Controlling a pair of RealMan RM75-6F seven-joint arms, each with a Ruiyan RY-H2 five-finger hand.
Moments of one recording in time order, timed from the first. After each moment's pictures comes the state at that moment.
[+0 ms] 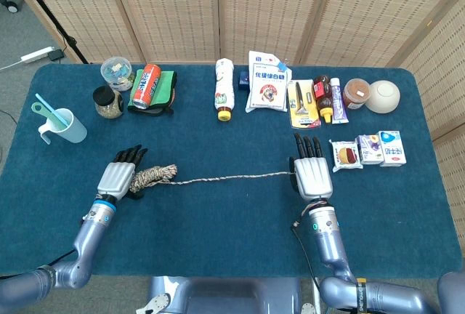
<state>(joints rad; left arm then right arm) -0.55 -1.61 -0.16 -1.32 1.08 0.98 0.28 0.59 -1.66 0.23 -1.60 -1.01 1.32 -0.74</state>
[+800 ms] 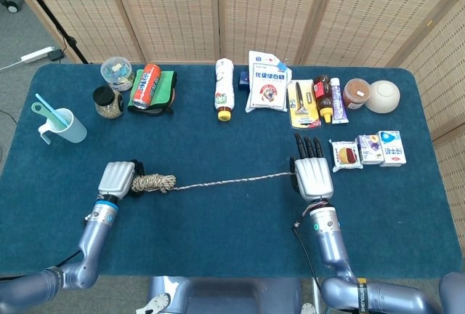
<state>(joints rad) -0.55 -1.65 -0.16 -1.29 1.04 1.03 0.32 0.59 -1.65 0.23 -1.60 -1.02 1.32 -0.73</state>
